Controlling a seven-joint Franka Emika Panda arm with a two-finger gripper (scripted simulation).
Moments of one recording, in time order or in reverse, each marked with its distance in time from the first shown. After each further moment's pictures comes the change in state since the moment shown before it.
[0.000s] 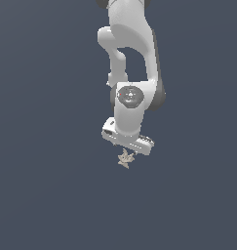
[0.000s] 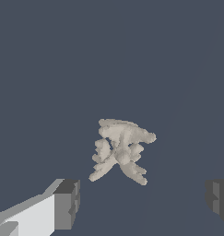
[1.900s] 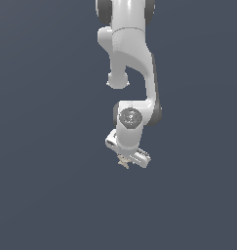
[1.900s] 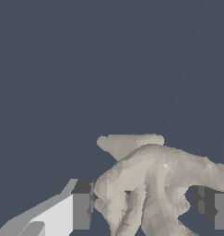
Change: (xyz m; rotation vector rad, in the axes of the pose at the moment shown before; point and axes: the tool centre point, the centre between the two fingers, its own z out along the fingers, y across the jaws) arm 0.010 -0.010 0.071 0.002 0.005 0.147
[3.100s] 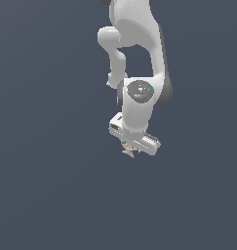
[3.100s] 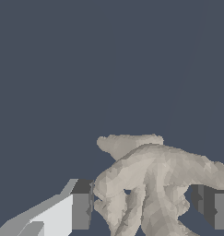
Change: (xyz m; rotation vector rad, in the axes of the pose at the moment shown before) arm -0.023 -0.007 -0.085 0.000 -0.001 0.000
